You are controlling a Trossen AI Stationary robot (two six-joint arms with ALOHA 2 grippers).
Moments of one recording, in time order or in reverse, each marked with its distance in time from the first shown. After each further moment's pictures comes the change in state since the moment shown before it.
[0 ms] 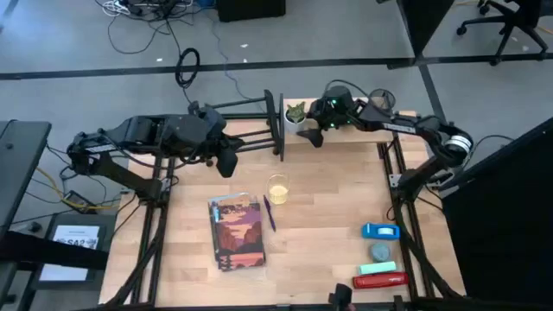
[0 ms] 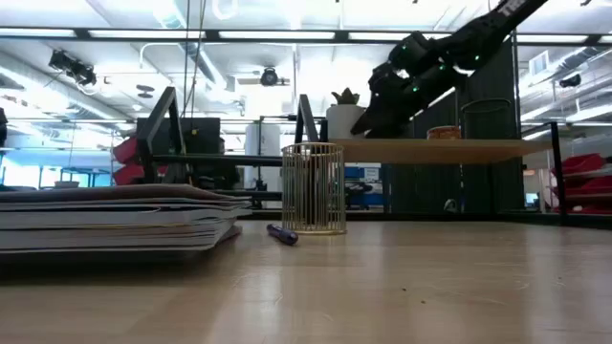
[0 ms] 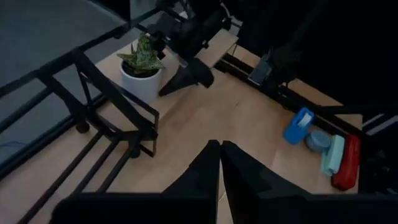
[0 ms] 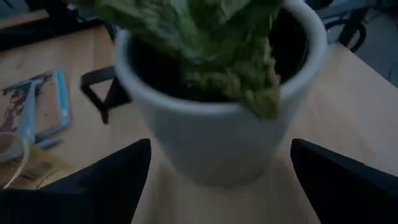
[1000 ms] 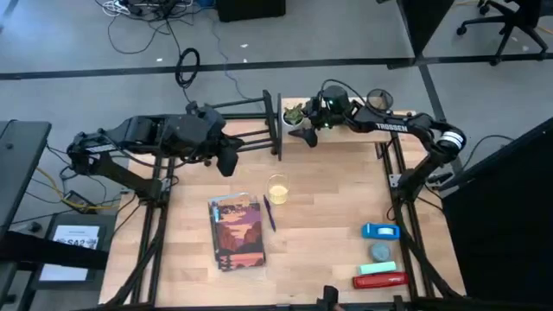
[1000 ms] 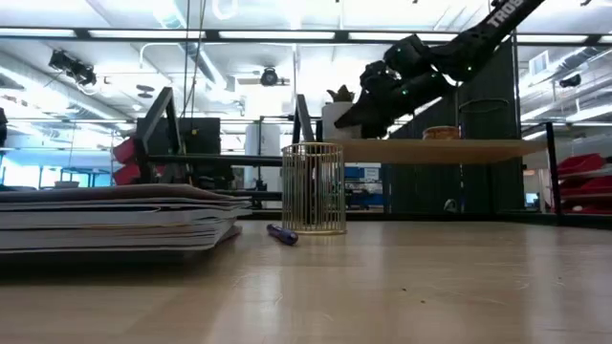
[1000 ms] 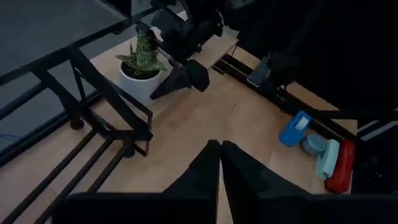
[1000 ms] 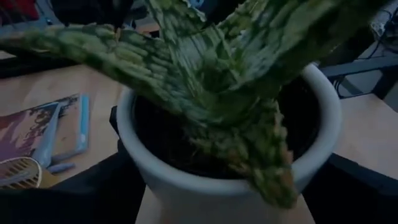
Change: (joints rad) left arm 0.000 0.000 0.000 -0.001 0.004 -0.041; right arm 0.022 0.046 0.000 0.193 -0.100 0.011
